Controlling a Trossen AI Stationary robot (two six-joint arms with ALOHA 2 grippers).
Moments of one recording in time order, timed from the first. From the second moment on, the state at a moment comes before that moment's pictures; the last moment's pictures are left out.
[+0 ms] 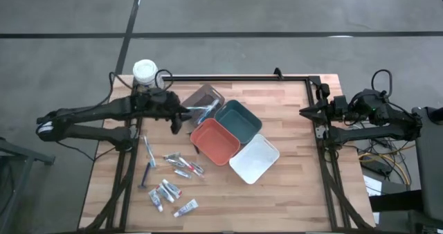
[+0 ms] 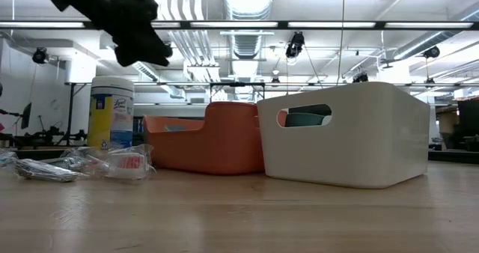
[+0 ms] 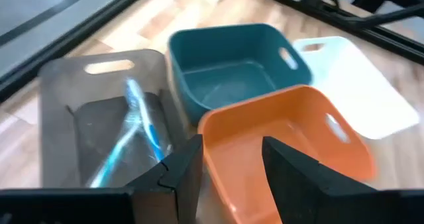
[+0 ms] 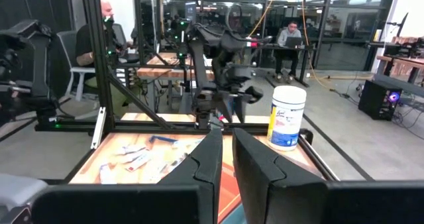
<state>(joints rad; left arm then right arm) 0.28 0.88 0.72 -0.37 0.05 -0.24 0.00 0.40 0.78 -0.39 0.00 0.00</state>
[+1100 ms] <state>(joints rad) -0.28 1.33 0.71 -0.47 -0.07 -0.10 0.00 0.40 0.78 -0.39 0.00 0.00</state>
